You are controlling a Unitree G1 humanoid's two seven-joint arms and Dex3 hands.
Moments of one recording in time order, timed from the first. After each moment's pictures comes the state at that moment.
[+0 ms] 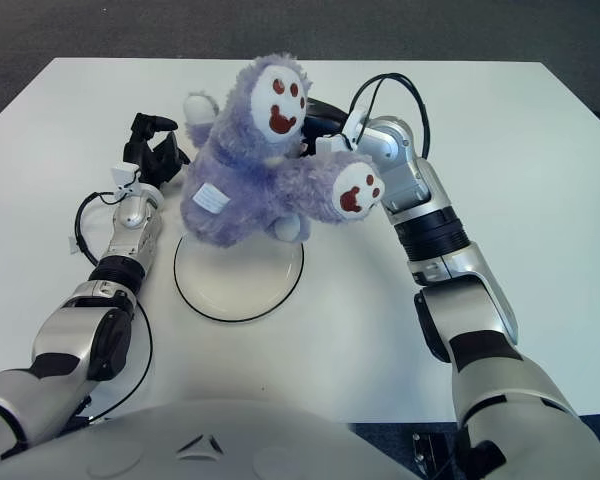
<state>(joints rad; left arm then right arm) -0.60 0.08 0.15 0.93 -0.05 -0.60 0.07 -0.77 -0.42 0.31 0.18 -0.17 -0.45 0.75</state>
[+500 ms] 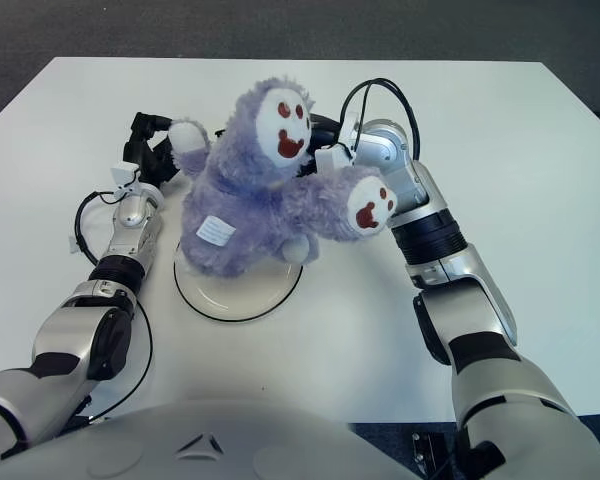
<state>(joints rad) -0.60 0.08 0.15 0.93 -0.05 -0.60 0.07 -0.75 -0.42 0.32 0.16 -0.09 -0.52 0.84</state>
